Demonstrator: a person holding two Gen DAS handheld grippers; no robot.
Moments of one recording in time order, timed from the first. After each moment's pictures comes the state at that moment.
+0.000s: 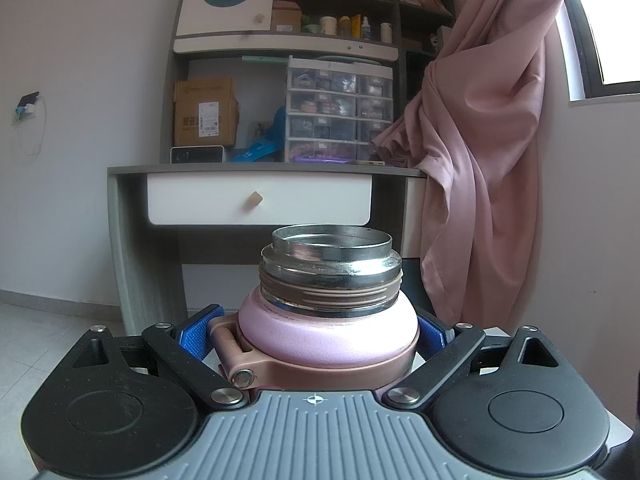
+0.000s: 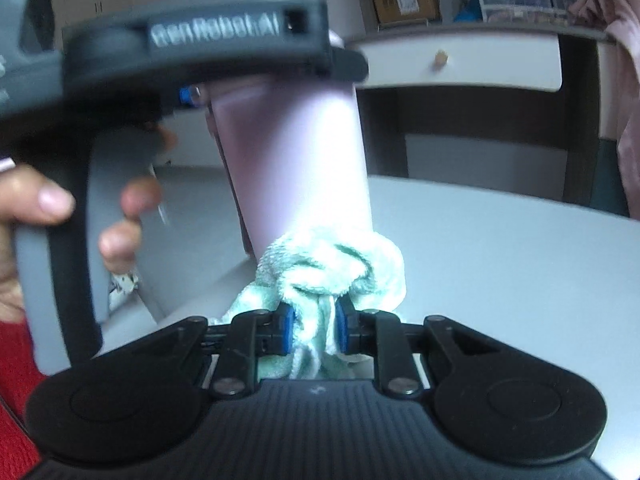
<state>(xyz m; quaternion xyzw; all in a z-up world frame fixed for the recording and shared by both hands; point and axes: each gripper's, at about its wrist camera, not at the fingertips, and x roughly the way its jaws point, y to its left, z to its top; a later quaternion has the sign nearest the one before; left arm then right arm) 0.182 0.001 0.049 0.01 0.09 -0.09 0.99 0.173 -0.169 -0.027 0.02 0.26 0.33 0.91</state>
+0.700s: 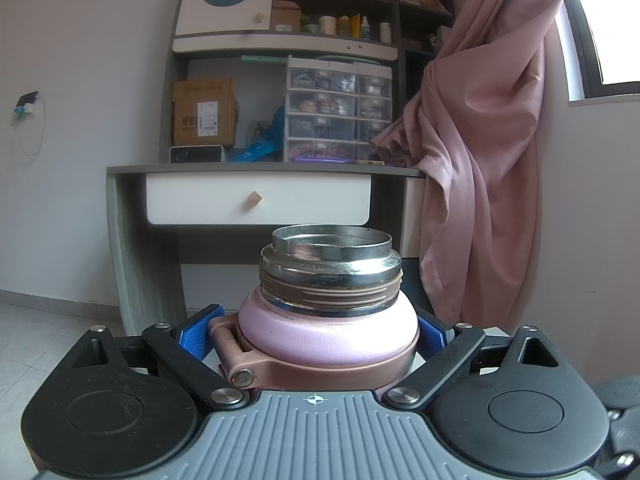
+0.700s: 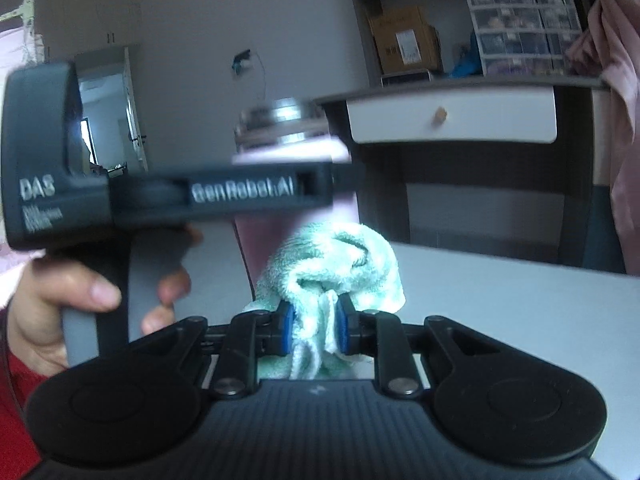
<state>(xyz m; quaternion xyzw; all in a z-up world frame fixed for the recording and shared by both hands) 0.182 0.000 0.047 0.01 0.09 -0.09 0.99 0.151 -0.190 0.012 0.04 0.18 0.33 0.93</state>
